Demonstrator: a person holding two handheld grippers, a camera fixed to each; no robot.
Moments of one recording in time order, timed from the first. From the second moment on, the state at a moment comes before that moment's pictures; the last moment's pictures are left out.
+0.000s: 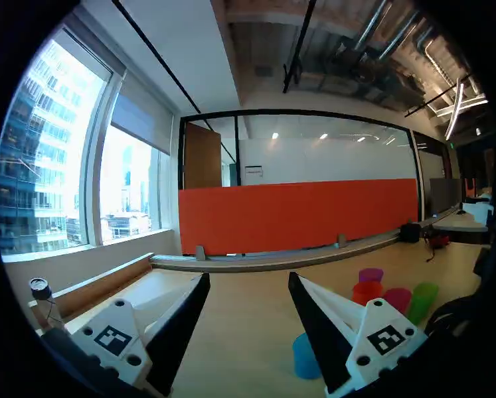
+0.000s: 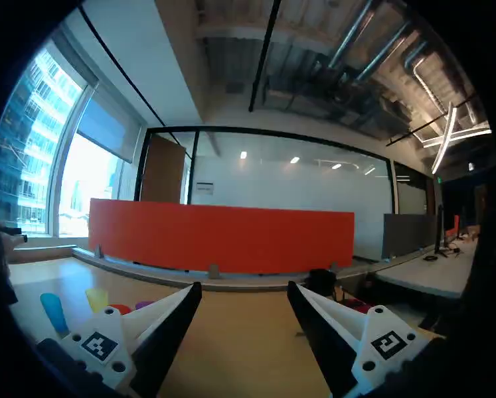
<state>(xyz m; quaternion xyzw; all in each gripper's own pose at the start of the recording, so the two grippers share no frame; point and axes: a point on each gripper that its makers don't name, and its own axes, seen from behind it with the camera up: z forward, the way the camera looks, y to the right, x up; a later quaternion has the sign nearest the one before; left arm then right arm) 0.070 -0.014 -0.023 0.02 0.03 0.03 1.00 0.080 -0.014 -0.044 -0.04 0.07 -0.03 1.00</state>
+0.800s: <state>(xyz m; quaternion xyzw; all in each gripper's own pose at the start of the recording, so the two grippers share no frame) 0.017 -0.003 -0.014 0.03 0.03 0.02 1.00 0.097 -0.016 -0.051 -0.04 0.06 -0.02 1.00</state>
